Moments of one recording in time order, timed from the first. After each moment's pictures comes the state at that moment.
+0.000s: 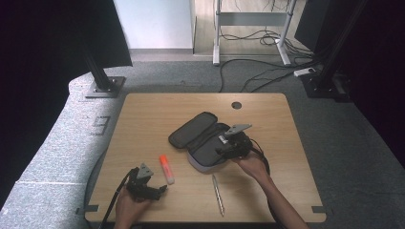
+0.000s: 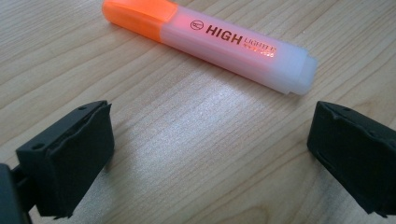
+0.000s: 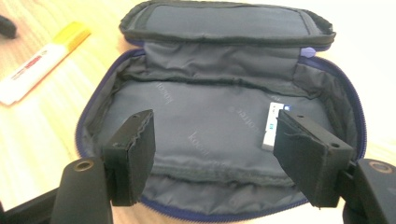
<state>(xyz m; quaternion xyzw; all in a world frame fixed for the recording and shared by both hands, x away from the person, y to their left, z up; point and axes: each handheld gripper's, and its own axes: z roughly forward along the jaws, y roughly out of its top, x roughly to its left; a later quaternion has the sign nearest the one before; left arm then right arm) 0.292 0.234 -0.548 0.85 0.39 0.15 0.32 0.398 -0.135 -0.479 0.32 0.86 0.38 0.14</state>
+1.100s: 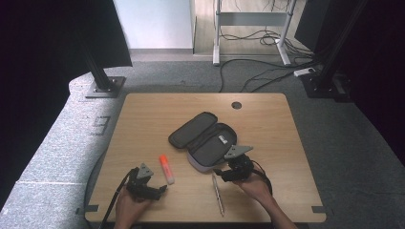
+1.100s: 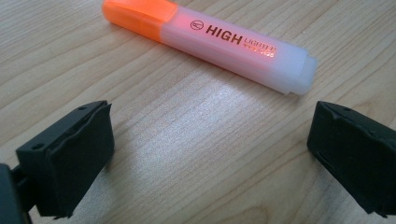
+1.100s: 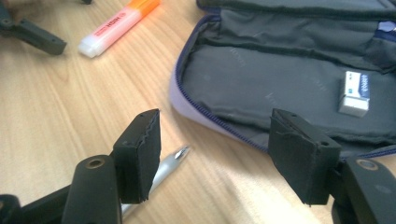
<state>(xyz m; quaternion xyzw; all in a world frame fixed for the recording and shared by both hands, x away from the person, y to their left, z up) 0.292 0.234 -0.548 0.85 0.39 0.15 0.32 0.331 -0.132 -0.492 0.28 0.87 0.39 0.12</state>
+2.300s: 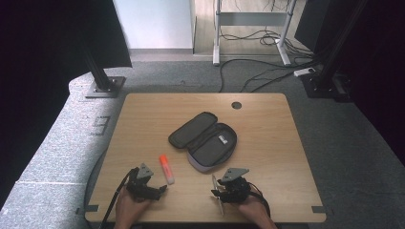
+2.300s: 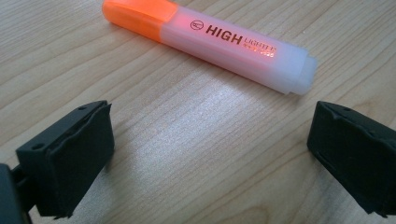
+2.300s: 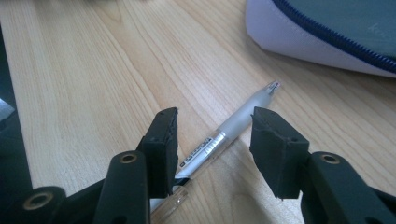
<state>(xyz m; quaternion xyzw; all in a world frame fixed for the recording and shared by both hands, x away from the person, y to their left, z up) 0.292 0.234 -0.548 0.85 0.39 0.15 0.32 0.279 -0.122 -0.534 0.27 0.88 0.38 0.08</state>
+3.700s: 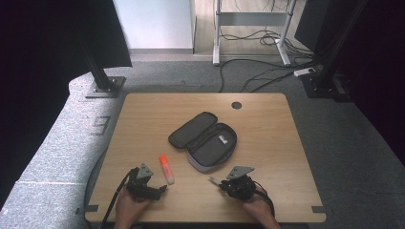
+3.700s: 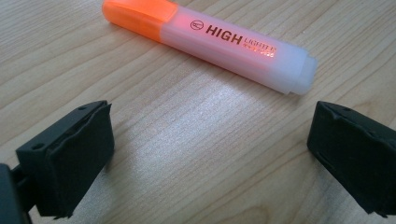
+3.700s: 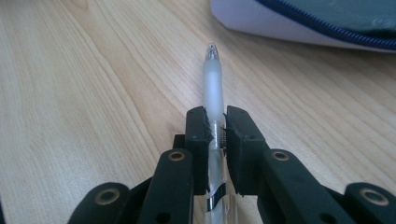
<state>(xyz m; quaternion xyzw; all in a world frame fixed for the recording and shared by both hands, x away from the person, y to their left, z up) 0.292 0.234 -0.548 0.85 0.39 0.15 0.32 0.285 -0.139 -0.535 0.30 0.87 0.37 0.09</state>
